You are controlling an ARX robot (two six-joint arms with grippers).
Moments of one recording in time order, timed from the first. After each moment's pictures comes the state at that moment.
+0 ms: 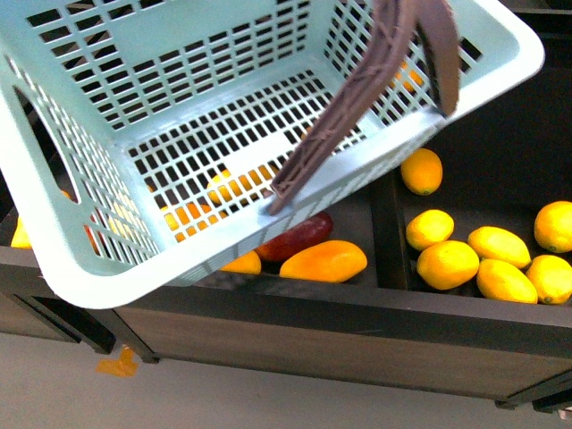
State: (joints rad) left arm -0.50 1.71 1.19 0.11 0.06 -1.08; right arm 0.00 0.00 0.02 0.00 0.00 0.00
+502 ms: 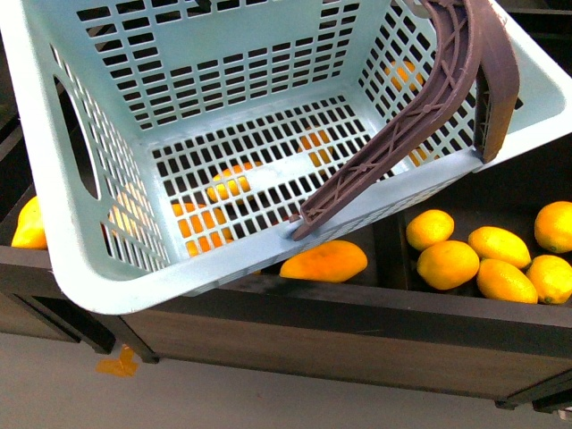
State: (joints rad) left arm -0.55 1.74 1.20 0.15 0.10 -1.06; right arm 0.00 0.00 0.02 0.00 0.00 0.00
